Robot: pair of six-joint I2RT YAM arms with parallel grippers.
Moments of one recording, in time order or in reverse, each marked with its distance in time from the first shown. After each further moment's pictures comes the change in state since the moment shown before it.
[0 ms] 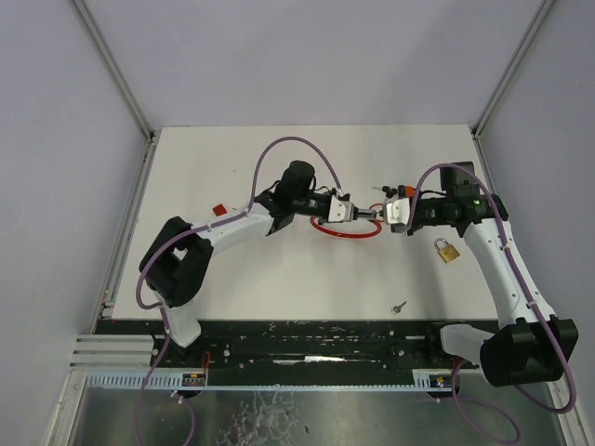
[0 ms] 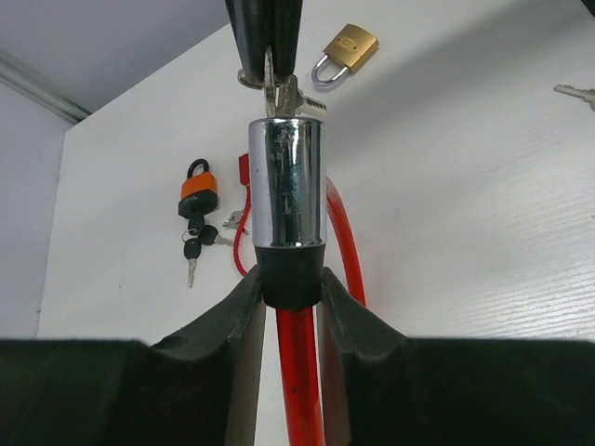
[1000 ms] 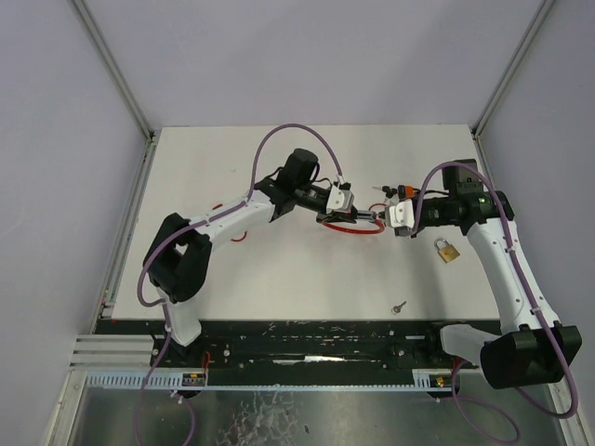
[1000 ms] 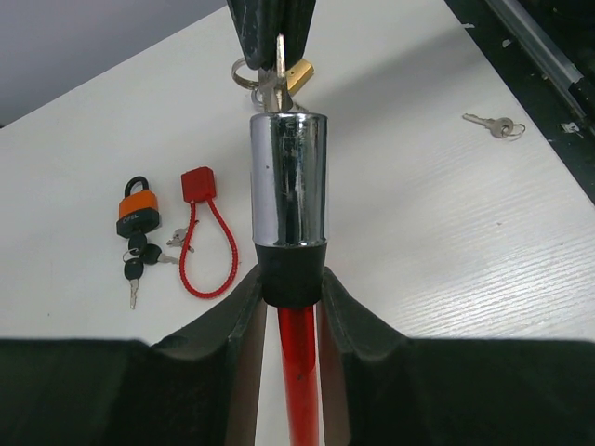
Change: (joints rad) left arm 0.038 0.048 0.192 -0.327 0.169 0.013; right arm 0.002 -0.014 0.073 -0.151 -0.026 -0.131
